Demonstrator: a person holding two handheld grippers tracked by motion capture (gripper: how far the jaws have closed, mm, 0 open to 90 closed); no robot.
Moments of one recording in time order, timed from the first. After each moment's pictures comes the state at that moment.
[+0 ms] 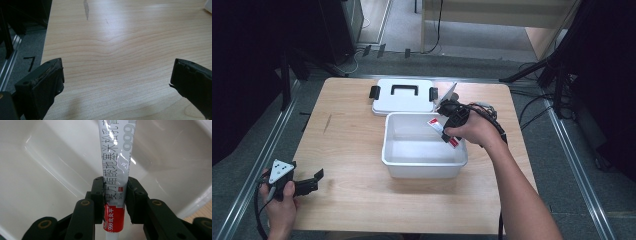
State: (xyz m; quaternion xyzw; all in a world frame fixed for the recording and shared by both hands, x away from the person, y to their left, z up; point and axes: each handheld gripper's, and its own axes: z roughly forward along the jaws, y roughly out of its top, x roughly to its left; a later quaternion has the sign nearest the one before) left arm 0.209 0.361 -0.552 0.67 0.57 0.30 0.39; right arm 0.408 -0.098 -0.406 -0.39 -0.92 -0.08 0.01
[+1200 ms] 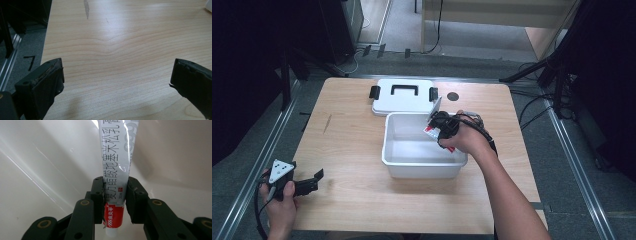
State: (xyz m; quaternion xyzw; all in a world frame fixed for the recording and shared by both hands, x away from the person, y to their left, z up) left arm 0.209 0.361 -0.552 0.67 0.57 0.30 0.38; right arm 0.402 -0.078 -0.448 -0.33 -0.94 -0.04 -0.05
